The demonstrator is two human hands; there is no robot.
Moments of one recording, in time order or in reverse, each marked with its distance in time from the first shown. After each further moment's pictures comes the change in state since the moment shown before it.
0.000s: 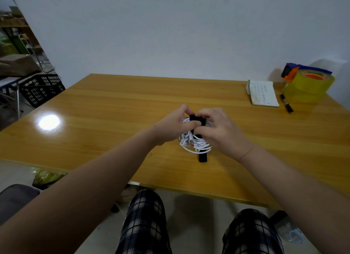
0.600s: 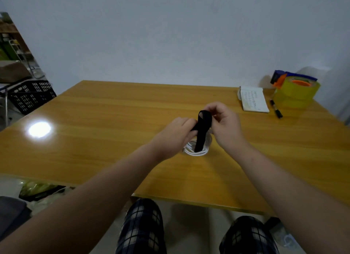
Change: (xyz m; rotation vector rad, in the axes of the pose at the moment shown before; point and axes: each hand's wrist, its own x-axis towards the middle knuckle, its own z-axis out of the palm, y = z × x) left_hand 0.011 -0.009 0.023 0.690 0.159 0.517; right_hand 0.020 0.004 -0.018 0.708 0.231 0.752
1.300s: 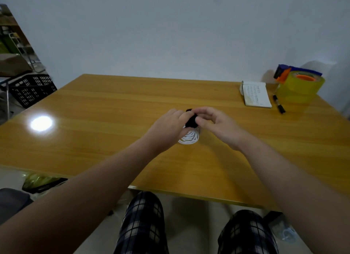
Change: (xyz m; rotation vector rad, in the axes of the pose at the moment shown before) left_hand -0.007 -0.007 -0.009 0.267 -0.016 -0.011; right_hand 0.002 0.013 -0.007 0.046 -0.459 0.359
